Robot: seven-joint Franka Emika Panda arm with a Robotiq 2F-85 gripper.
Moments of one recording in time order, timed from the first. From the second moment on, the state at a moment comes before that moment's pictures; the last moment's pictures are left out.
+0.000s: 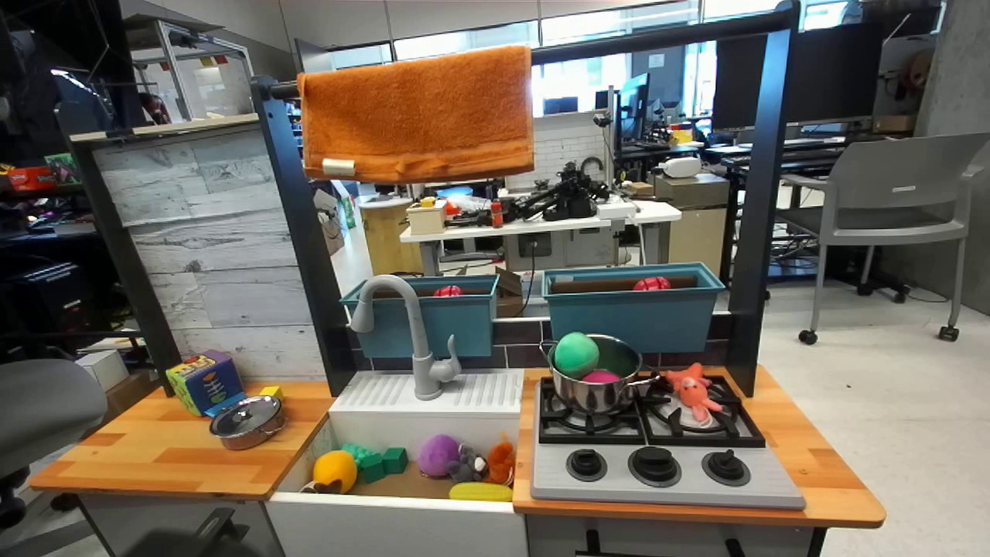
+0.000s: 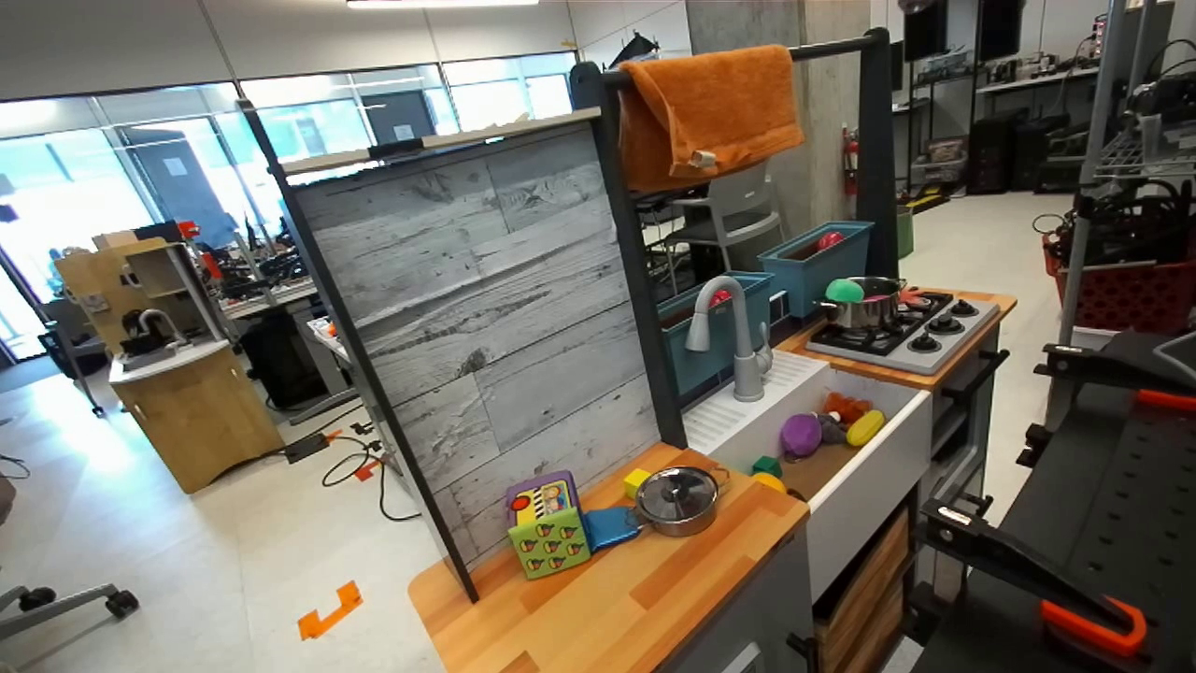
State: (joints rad) arm 0.02 -0.39 -0.03 -2.53 0.09 2.09 0.02
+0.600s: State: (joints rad) arm 0.03 -0.13 0.01 -2.42 0.12 2.33 0.11
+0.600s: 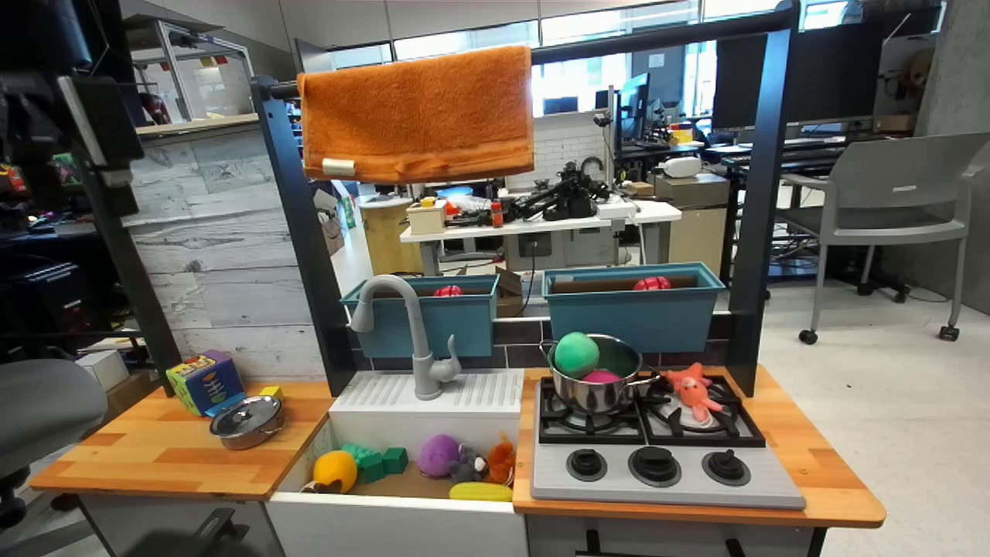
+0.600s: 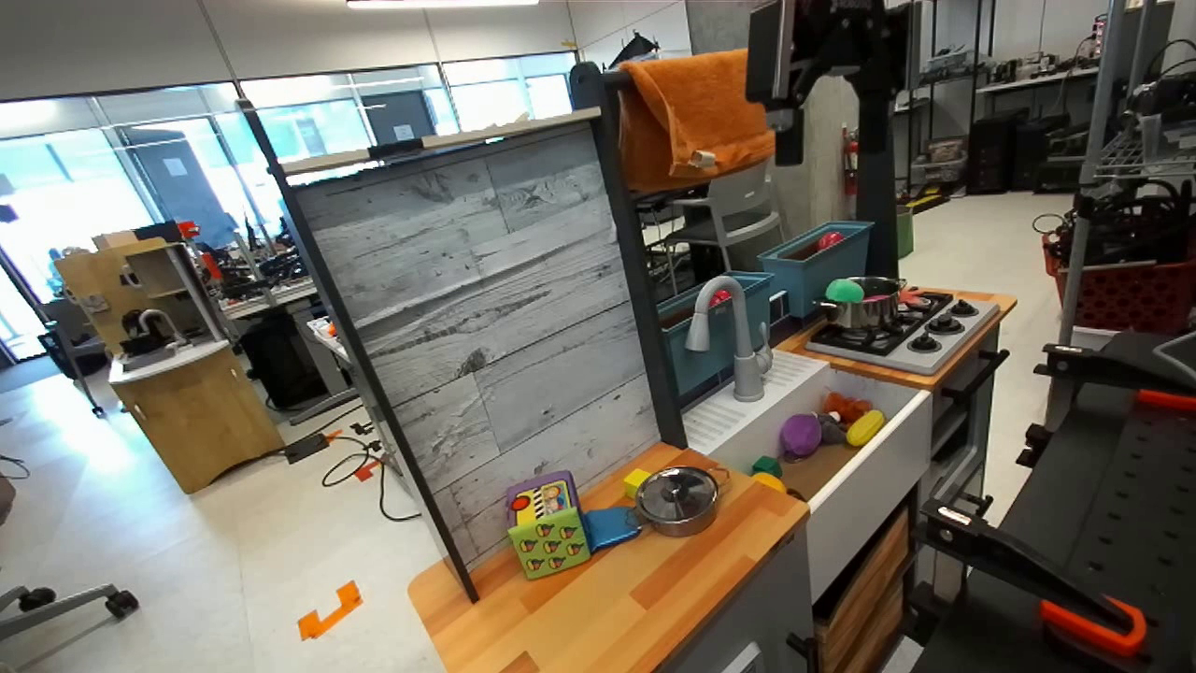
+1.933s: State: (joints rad) arm 0.09 0.45 0.02 -2.08 0.12 2.60 0.33
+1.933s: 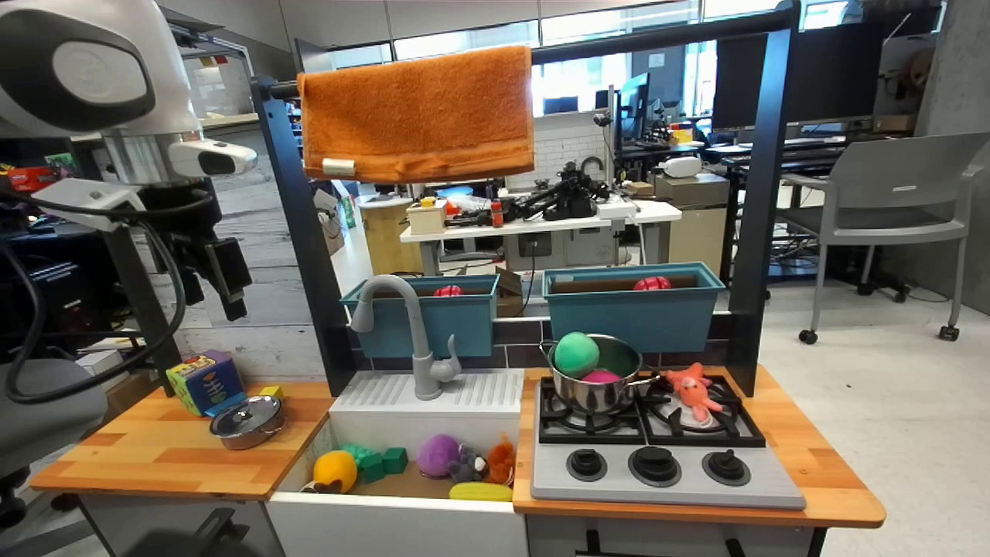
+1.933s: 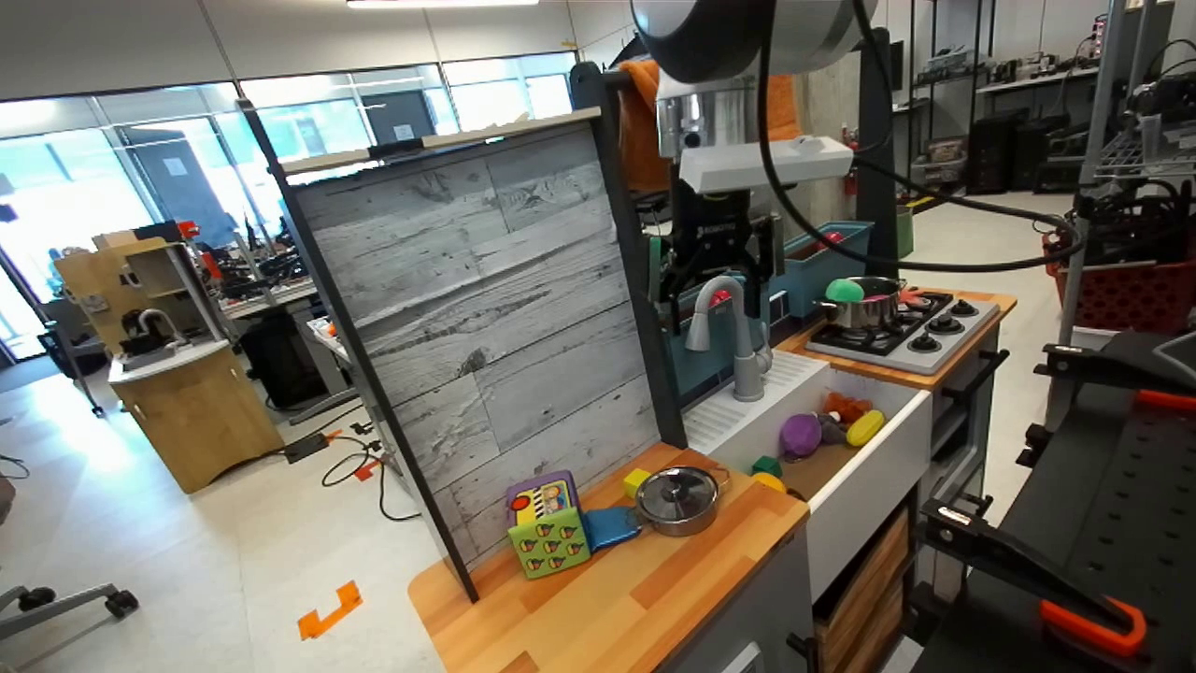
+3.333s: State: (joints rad) arm 0.19 0.85 -0.07 -1.82 0.07 2.60 0.38
